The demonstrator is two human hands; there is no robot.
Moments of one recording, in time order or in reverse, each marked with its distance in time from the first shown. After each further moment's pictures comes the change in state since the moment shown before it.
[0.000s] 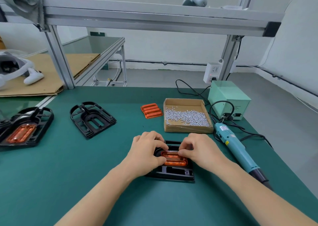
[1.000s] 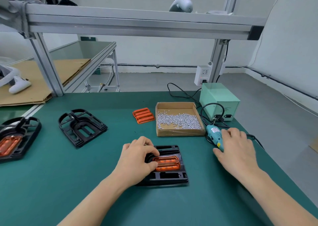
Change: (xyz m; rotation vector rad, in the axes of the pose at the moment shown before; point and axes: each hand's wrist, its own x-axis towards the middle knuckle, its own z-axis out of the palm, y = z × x) left_hand -0.004 0.002 -0.001 -0.001 0.029 -0.032; right_hand -0.033 0.056 -0.036 -0.537 0.196 0.440
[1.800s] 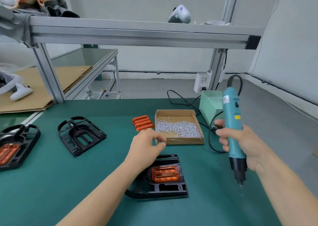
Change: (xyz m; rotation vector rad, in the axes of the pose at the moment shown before) left_hand 0.046 0.028 -0.010 -0.283 0.131 -0.108; right_hand 0.024 0.013 -0.049 1.663 -0.275 0.113
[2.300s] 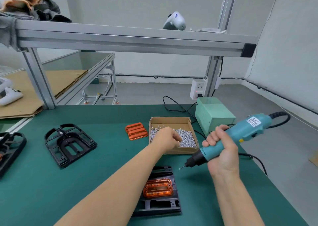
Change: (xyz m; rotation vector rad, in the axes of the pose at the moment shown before) left_hand 0.097 0.020 0.064 0.005 -0.317 -0.124; right_hand 0.028 0.032 0.046 0.843 0.195 -0.303
